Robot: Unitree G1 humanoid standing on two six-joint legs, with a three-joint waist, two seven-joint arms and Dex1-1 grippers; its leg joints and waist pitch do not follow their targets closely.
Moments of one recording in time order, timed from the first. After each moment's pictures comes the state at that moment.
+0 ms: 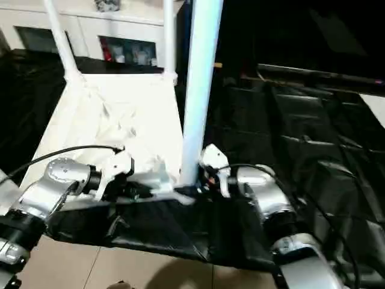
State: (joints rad) left arm -0.52 0.41 -0.27 0.49 0.00 0.19 -1.11; right arm -0.56 -0.19 0.16 0.76 0.07 -0.04 0.93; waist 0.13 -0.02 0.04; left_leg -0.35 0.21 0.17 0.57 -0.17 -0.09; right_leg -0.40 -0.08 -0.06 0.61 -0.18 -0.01
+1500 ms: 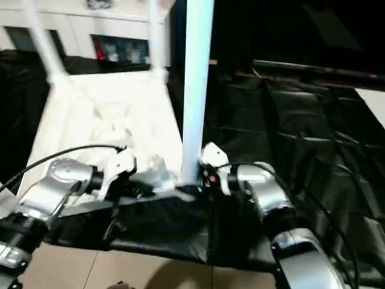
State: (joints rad) left arm -0.49 0.46 -0.30 0.38 -0.04 0.25 -1.28; right arm -0.58 -0.28 0.21 0.77 0.08 -0.06 1.28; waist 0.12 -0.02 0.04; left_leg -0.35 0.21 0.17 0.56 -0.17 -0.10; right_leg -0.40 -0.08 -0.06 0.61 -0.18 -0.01
